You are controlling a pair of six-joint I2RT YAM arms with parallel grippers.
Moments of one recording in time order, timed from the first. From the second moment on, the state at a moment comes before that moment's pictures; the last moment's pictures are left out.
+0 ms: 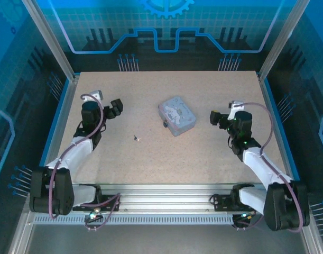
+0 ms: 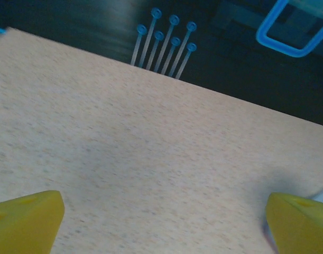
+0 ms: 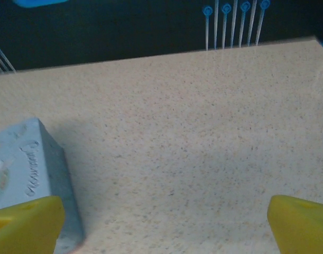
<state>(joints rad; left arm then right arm) -0.02 1.25 0.69 0.20 0.05 -0.40 0.09 1.08 0.58 0.08 0.05 0.24</state>
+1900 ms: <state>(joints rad) -0.44 1.89 1.24 -0.16 0.46 -0.55 0.22 1.32 0.68 -0.30 -0.44 0.64</state>
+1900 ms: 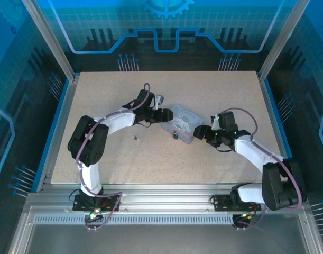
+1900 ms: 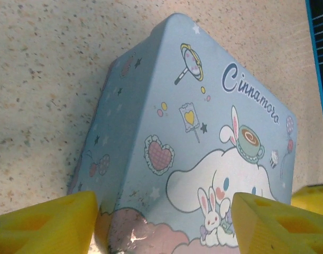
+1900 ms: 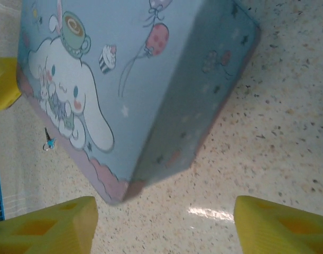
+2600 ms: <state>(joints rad) -0.46 1.68 0.97 -0.02 0.33 -0.64 0.22 1.70 1.04 -0.36 -0.43 0.57</state>
